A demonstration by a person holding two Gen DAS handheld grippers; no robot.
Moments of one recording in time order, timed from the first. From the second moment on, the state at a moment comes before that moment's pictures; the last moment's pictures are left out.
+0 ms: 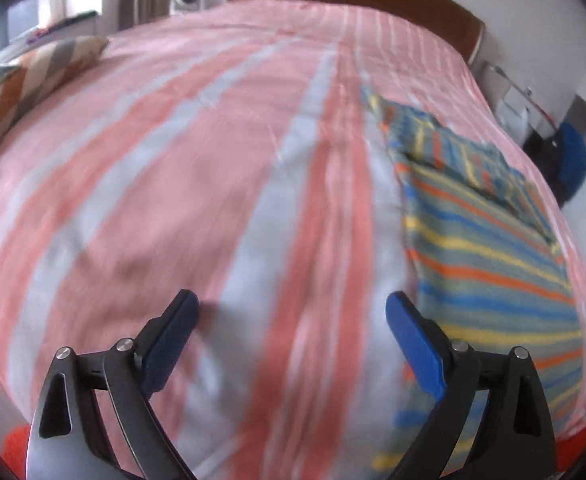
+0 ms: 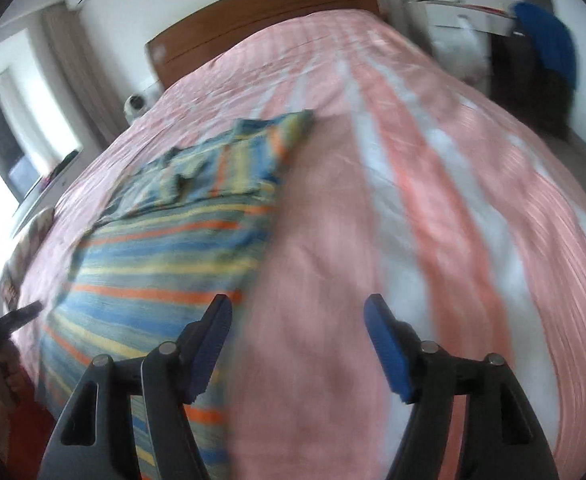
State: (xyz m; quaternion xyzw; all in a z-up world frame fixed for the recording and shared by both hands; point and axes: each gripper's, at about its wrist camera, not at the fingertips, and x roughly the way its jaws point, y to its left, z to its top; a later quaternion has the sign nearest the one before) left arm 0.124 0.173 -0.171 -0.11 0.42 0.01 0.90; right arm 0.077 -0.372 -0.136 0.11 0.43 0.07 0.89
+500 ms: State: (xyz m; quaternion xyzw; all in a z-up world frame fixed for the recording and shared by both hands) left arm 0.153 0.191 -0.197 -0.11 0.36 0.03 0.93; right arm 0.334 -0.283 -0.170 0.23 0.54 0.15 0.80
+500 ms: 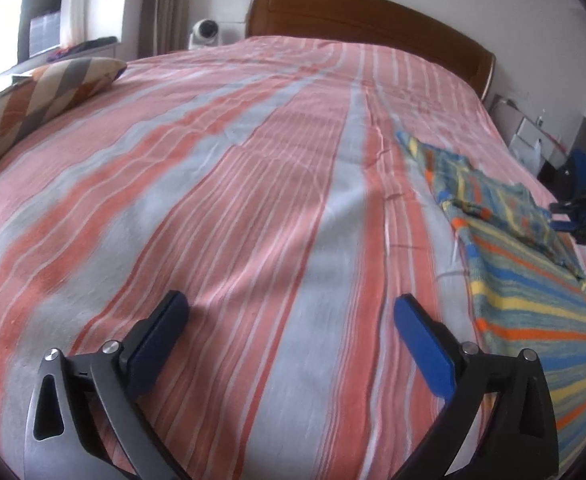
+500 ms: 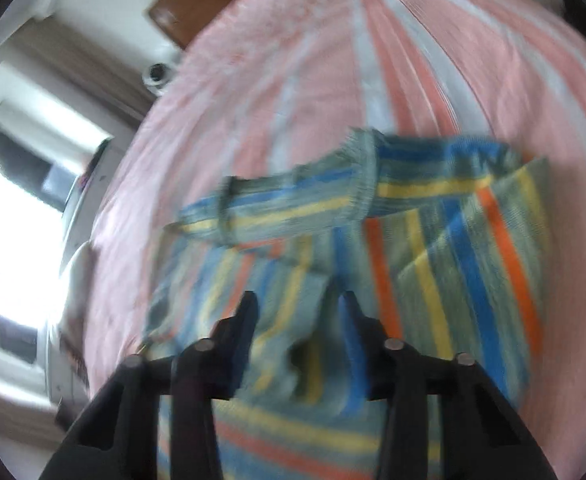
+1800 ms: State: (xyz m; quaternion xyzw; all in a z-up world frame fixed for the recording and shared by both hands) left arm 0.152 0.186 -0.198 -0.09 0.37 0.04 0.92; right arm 0.098 -0.294 -0.102 -0.08 0.38 0.08 0.92
